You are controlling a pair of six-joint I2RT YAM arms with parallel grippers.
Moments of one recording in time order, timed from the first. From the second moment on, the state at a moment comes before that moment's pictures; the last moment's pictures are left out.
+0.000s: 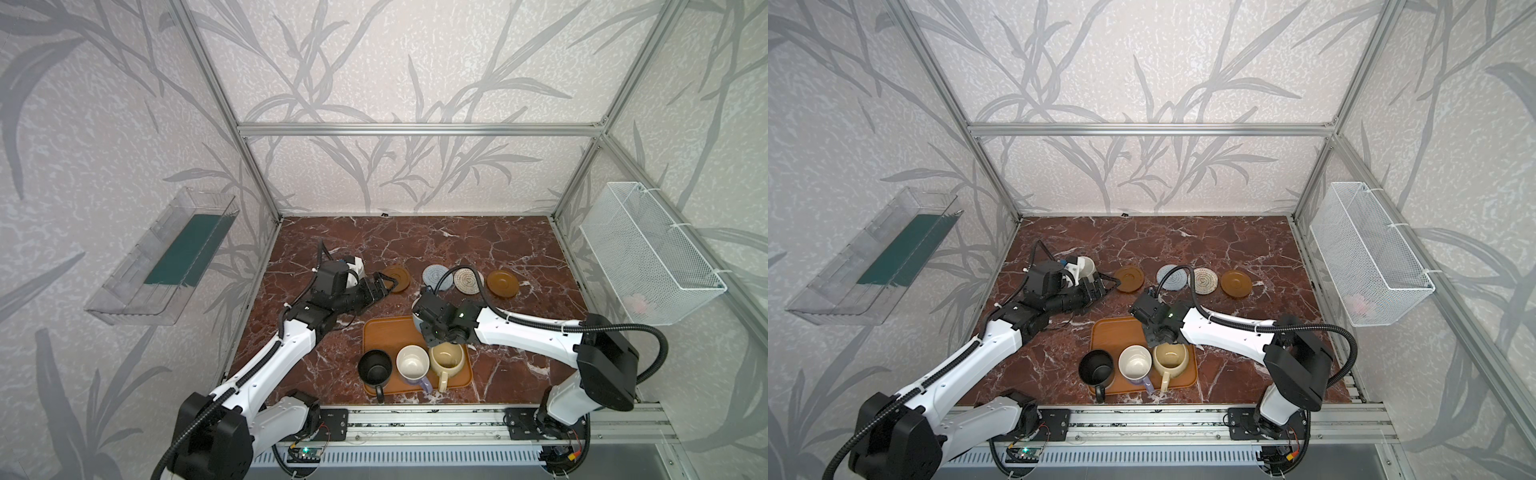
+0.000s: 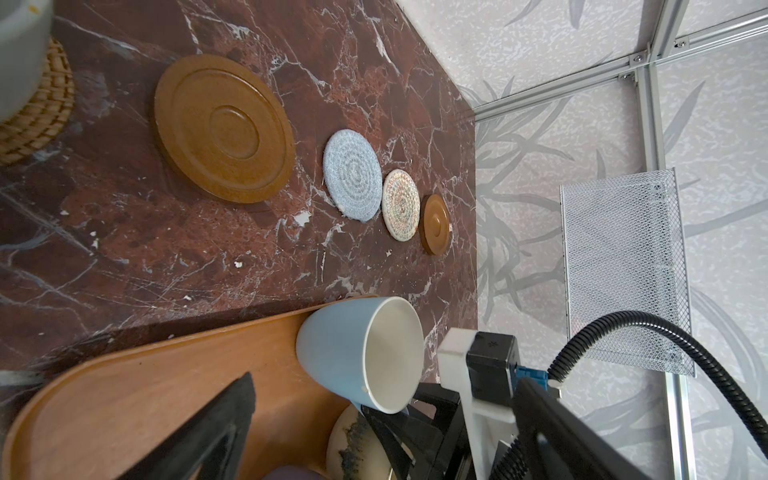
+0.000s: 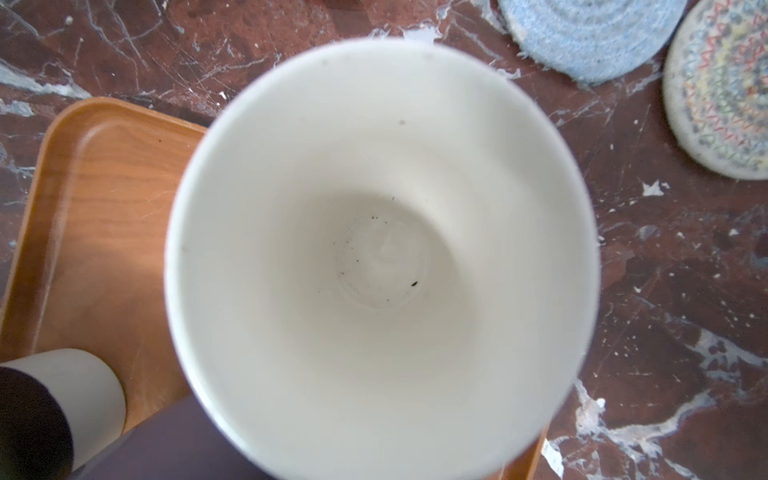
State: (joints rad) left arm -0.36 1.10 0.73 -0.20 0.47 -0.92; right arm 1.00 1.60 1.08 -0.65 0.23 0.60
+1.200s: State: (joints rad) left arm -0.36 1.07 0.71 -0.01 0.50 -1.08; right arm 1.01 1.48 1.03 -0.51 0.29 0.59
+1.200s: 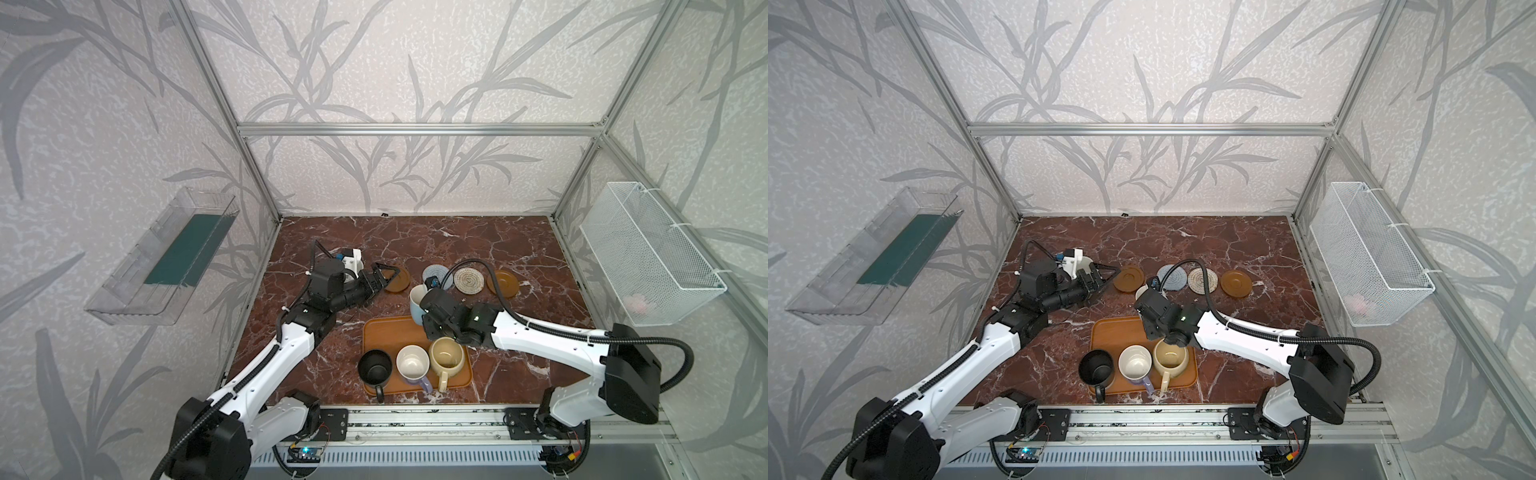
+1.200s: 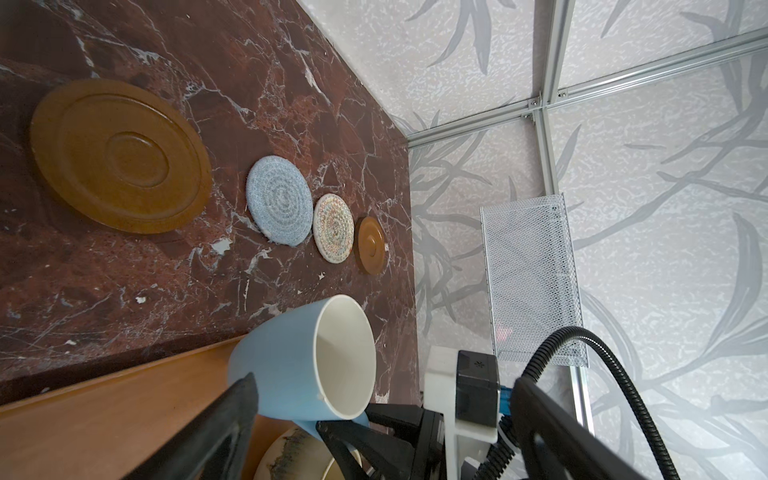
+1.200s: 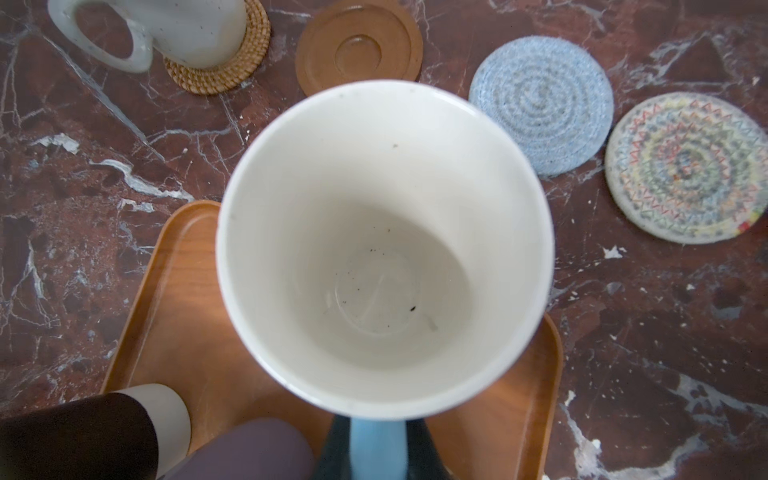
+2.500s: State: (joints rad) left arm -0.38 1.10 0.86 0.10 0.03 -1.39; right arm 0.96 1.77 1.59 -0.50 0.40 0.48
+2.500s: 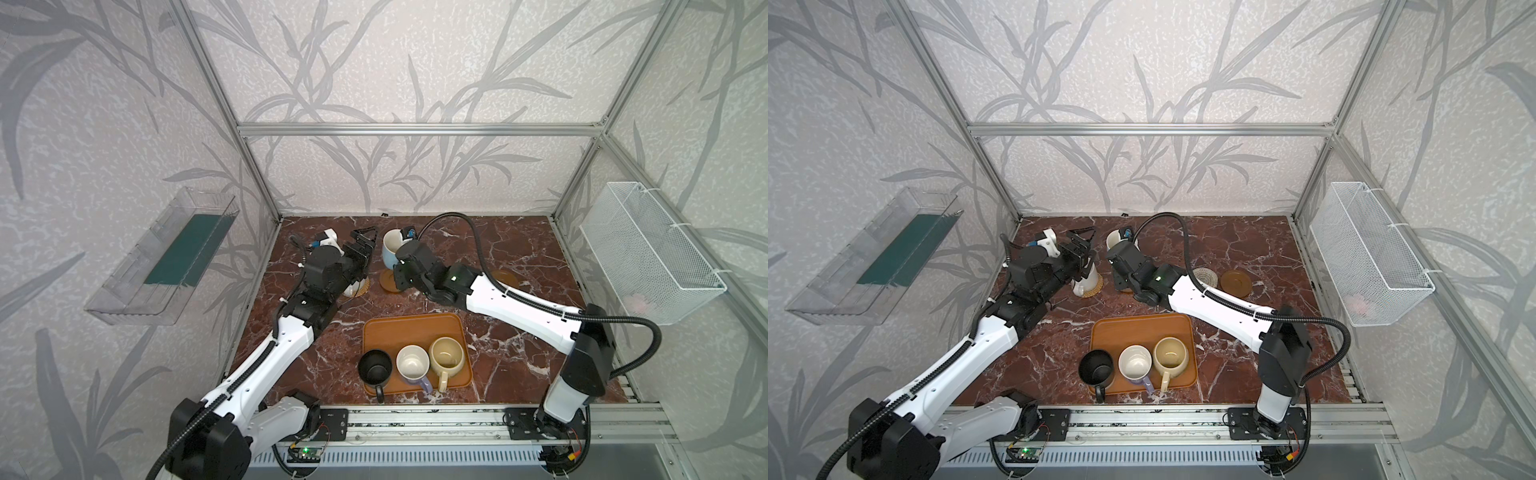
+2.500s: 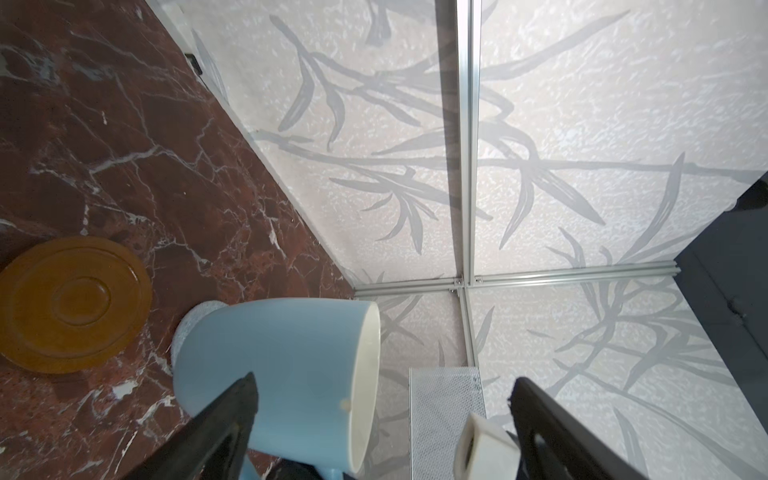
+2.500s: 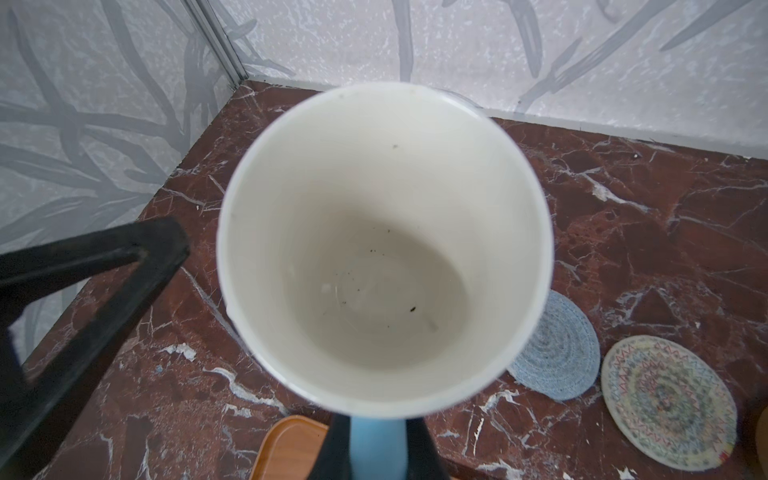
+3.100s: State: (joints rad) left arm -0.36 1.14 0.98 -0.26 -0.01 -1.58; right arm 0.93 1.97 1.75 -0.58 0.46 0.50
